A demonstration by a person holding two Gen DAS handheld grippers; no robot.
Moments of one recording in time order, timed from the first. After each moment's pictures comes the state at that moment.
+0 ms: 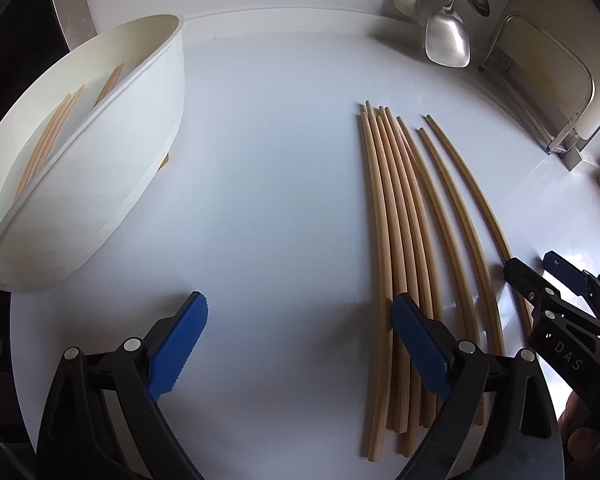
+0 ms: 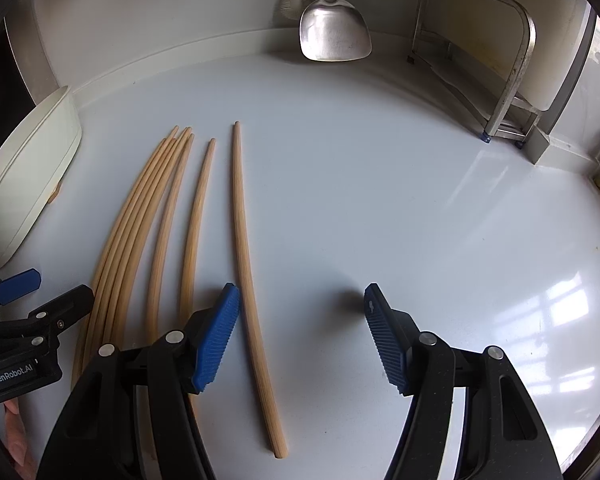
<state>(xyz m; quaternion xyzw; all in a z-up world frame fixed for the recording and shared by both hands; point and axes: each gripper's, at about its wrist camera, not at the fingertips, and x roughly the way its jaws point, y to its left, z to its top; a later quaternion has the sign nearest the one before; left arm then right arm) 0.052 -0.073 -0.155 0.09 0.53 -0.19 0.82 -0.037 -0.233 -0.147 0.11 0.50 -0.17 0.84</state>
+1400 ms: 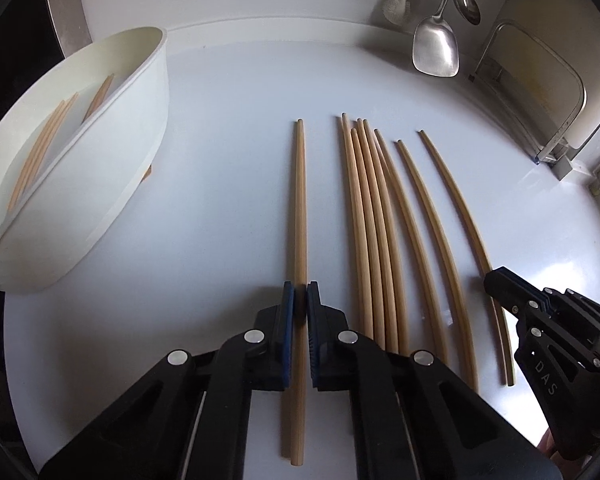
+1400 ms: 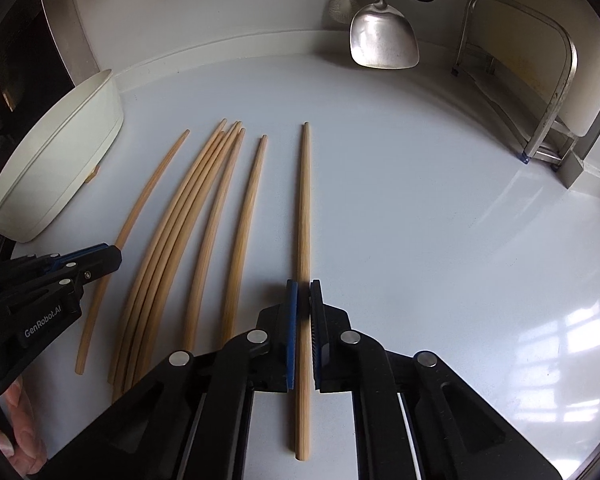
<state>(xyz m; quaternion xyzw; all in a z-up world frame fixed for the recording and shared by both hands) 0.046 -0.077 -0.143 0.07 0.53 -0.20 0.82 -0.028 -0.219 -0.145 0.10 0.51 -0.10 0.85</state>
